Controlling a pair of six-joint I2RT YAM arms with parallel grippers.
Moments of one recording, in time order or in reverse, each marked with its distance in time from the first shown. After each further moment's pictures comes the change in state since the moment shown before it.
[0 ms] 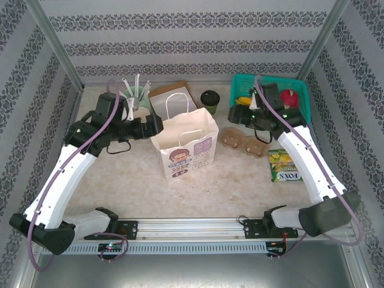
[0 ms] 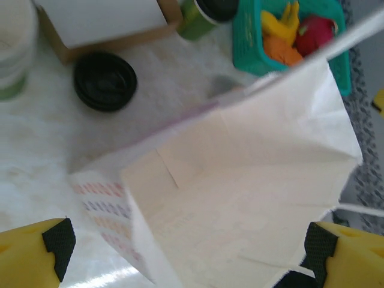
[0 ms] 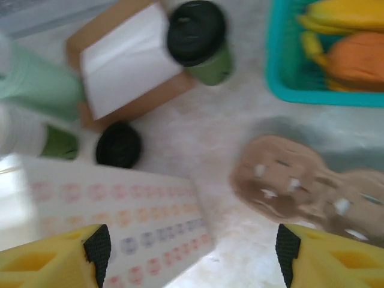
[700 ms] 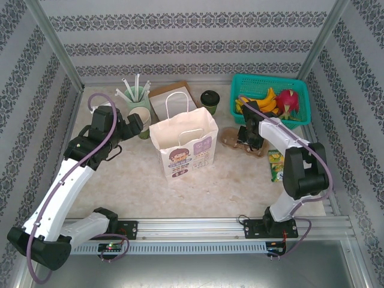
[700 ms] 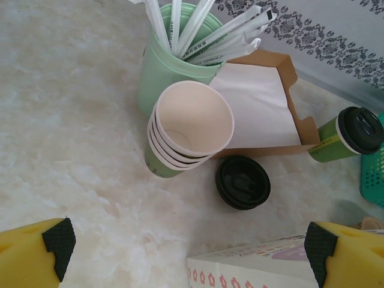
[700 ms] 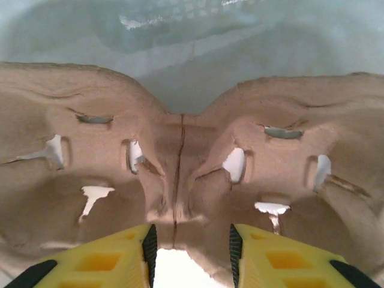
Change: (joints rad) left arm 0.052 -0.126 -0.267 0.198 -0.421 -0.062; right arm -0.059 0.382 -0.167 0.095 0.111 0.068
